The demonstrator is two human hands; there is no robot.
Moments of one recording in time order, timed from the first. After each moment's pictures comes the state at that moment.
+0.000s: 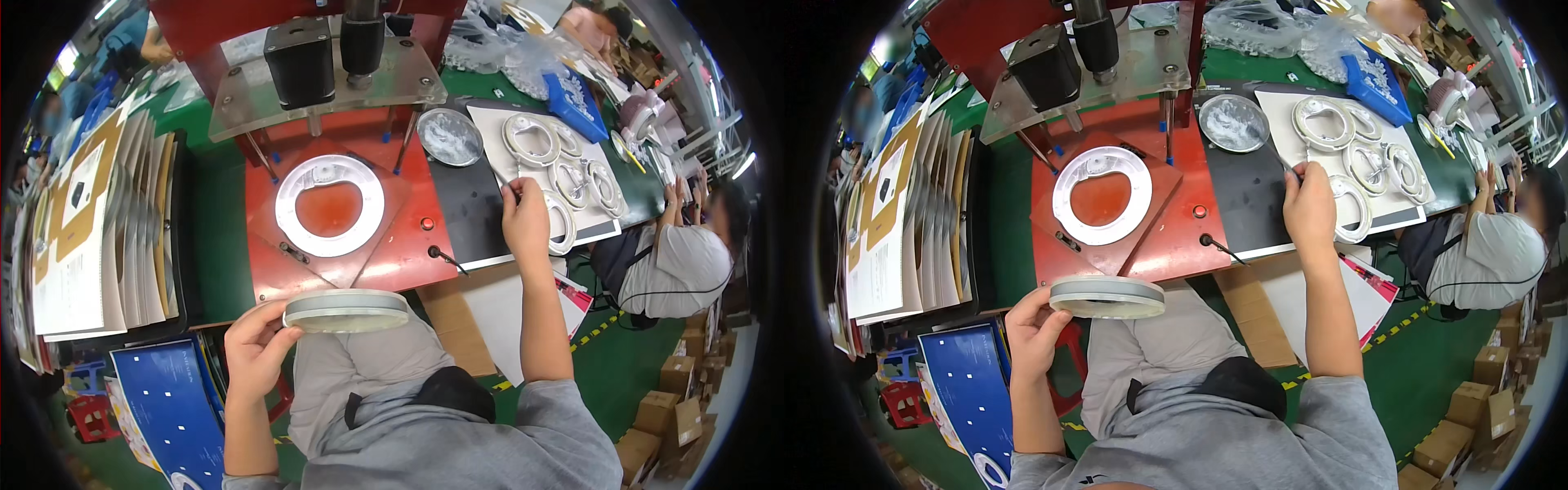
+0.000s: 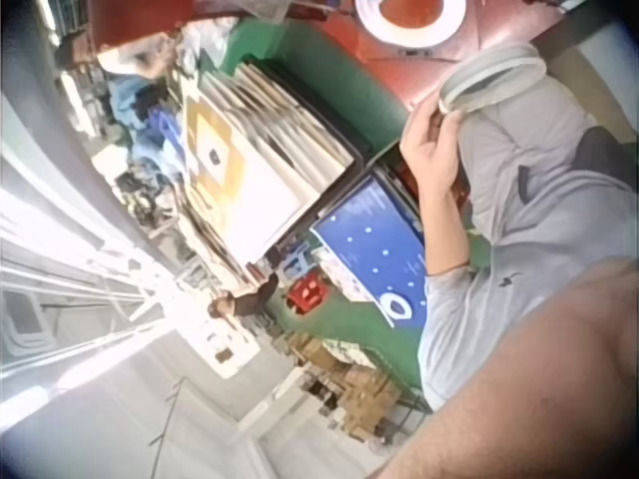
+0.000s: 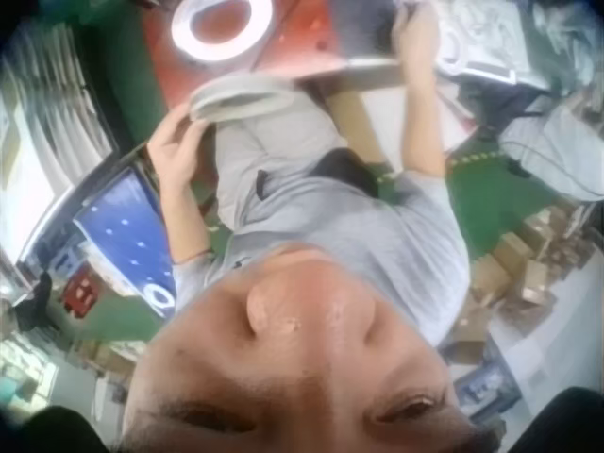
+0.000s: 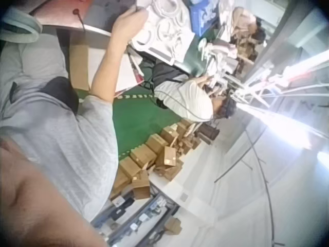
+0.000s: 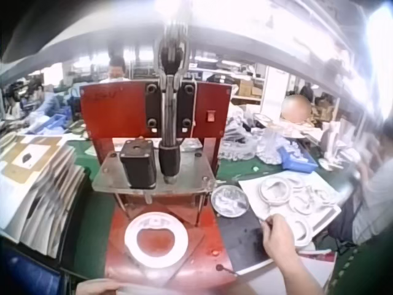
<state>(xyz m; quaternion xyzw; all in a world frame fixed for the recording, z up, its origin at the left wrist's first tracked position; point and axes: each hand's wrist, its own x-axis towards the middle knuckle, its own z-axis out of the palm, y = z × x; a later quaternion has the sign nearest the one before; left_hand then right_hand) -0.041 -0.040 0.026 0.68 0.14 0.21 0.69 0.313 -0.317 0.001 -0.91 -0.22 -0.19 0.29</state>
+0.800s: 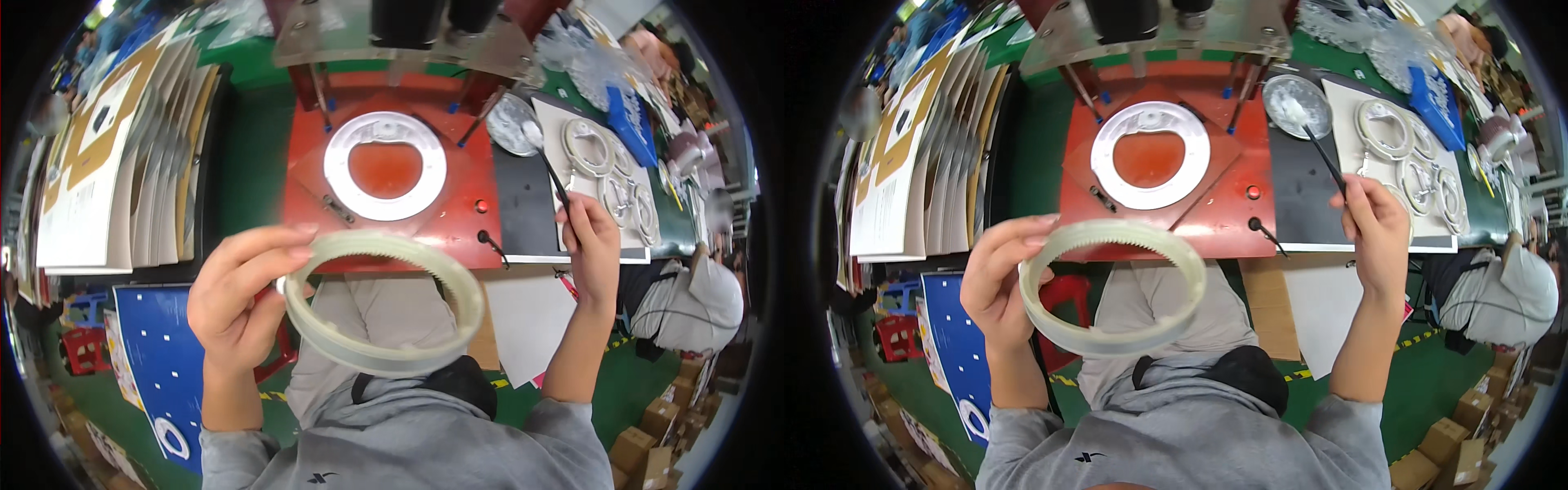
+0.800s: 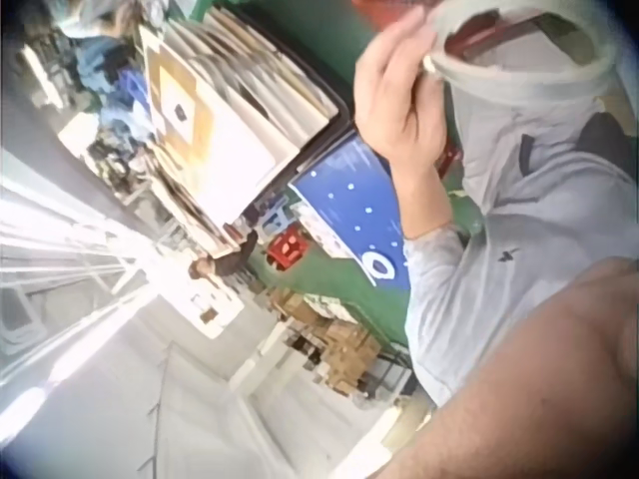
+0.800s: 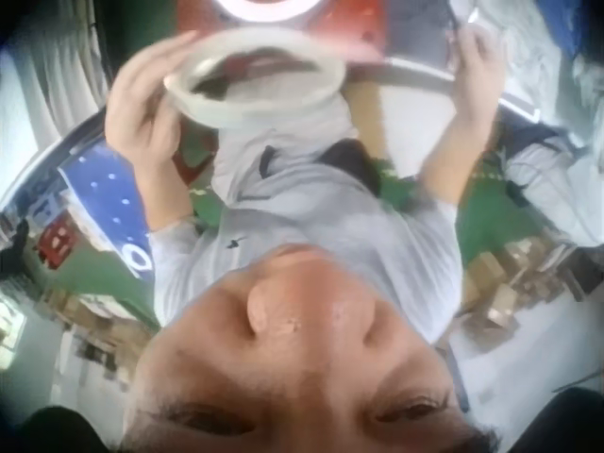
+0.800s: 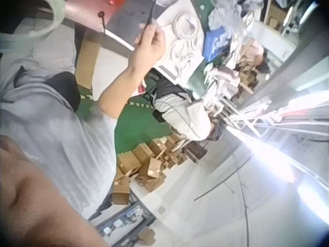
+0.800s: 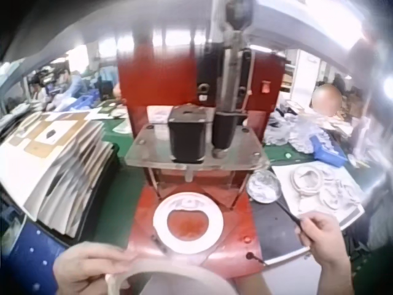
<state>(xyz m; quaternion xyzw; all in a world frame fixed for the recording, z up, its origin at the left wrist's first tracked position) -0.026 -0.026 0.097 0.84 0.02 0.36 0.41 0.273 -0.329 0.069 -0.72 -0.19 0.17 0.65</state>
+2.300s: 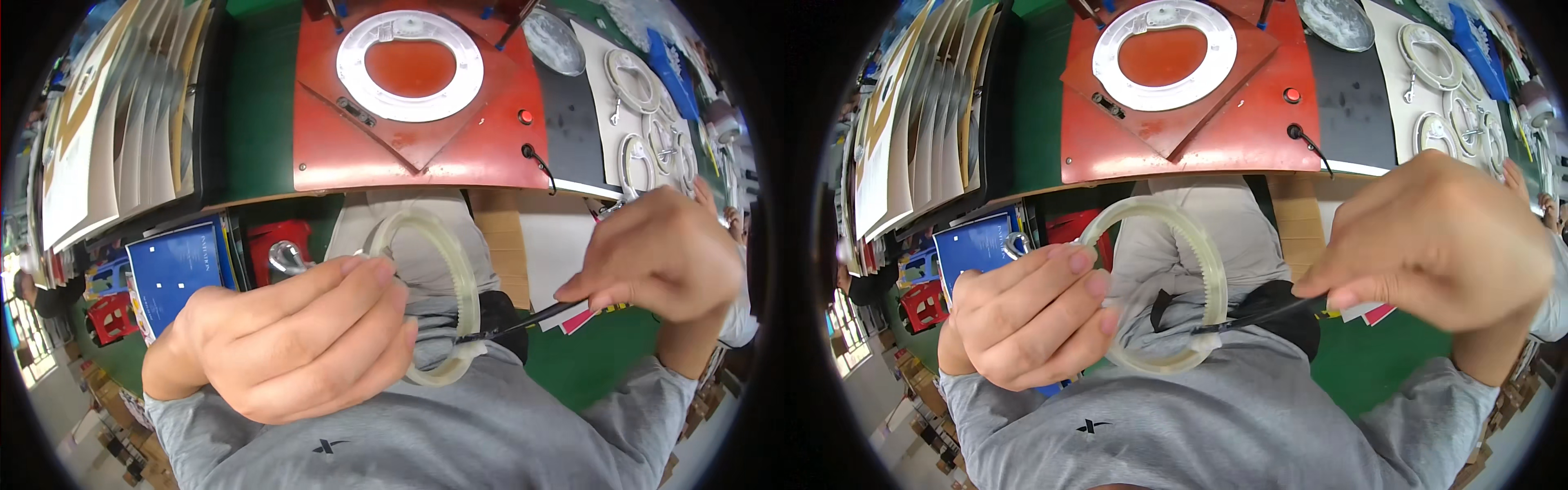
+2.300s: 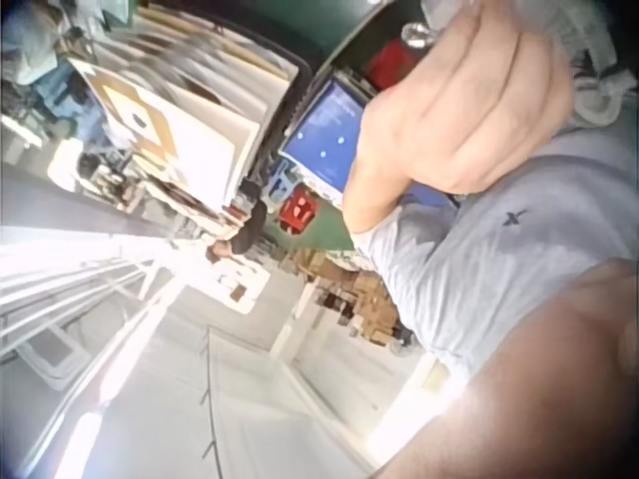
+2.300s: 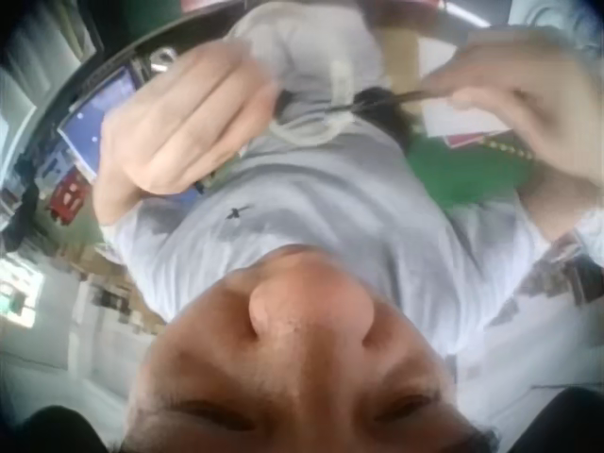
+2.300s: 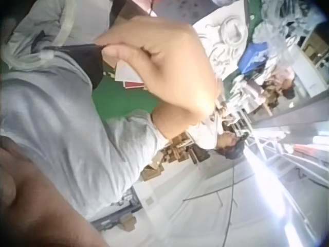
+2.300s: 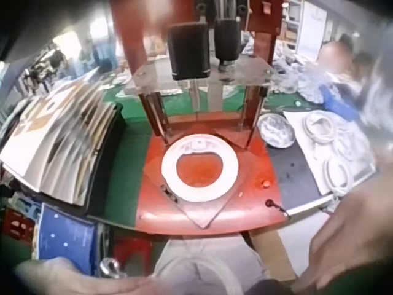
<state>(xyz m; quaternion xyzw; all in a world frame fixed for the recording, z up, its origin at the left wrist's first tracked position) -0.044 -0.060 0.128 0.91 -0.24 0.30 0.10 0.232 -0.276 0.188 -0.58 -0.66 0.43 0.22</state>
